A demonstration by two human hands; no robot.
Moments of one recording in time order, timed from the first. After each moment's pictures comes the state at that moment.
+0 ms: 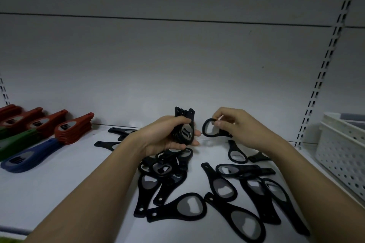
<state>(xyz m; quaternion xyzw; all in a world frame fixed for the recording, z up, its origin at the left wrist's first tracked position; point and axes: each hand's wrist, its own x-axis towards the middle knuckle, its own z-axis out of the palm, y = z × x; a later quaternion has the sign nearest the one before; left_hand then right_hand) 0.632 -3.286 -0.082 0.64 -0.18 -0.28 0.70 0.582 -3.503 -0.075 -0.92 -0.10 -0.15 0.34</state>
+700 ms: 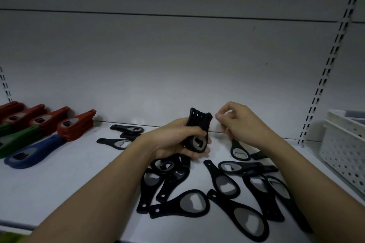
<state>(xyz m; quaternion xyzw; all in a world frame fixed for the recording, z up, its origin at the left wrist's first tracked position) 0.624 -3.298 -0.091 0.65 -0.24 -0.30 0.66 0.586 -3.490 -0.079 -0.90 -0.02 -0.17 0.40</state>
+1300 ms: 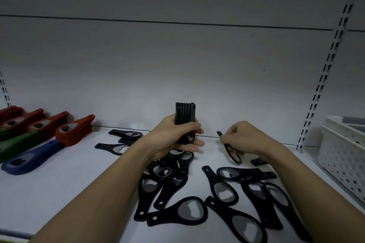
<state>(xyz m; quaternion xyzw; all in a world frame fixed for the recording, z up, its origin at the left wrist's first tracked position) 0.634 -3.298 -0.090 0.65 -0.23 -0.18 0.71 0.585 -3.500 -0.083 -0.93 0.11 -0.06 0.35</state>
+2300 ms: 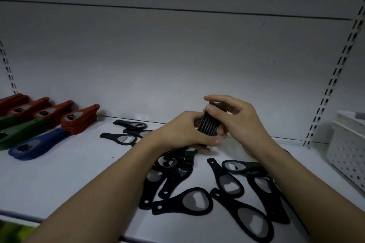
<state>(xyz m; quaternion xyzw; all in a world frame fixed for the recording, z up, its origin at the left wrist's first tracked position) 0.625 -3.302 -0.094 0.70 -0.37 -0.18 0.58 0.572 -3.456 -0.079 -0.77 -0.12 -0.23 0.59</state>
